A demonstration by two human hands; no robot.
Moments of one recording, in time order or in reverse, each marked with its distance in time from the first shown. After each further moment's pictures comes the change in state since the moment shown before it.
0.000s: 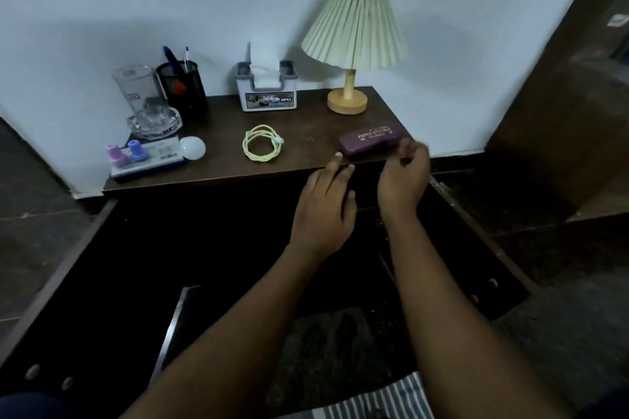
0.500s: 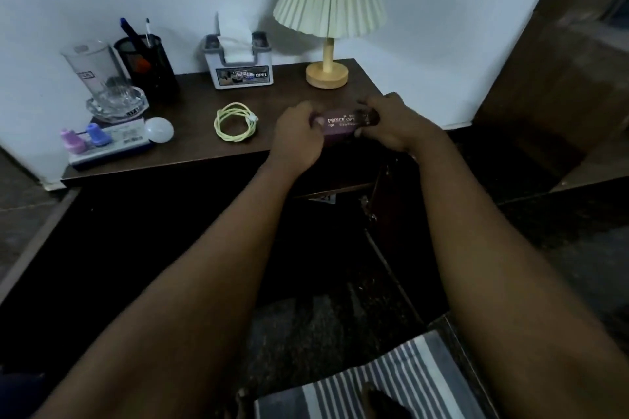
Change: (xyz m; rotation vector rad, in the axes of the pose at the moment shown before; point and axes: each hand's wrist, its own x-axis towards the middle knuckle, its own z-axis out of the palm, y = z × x) left_hand 0.096 -0.015 -0.011 -0.189 -0.086 -0.430; right_hand 0.077 -0.050 -0.029 -0.867 -0.925 -0.200
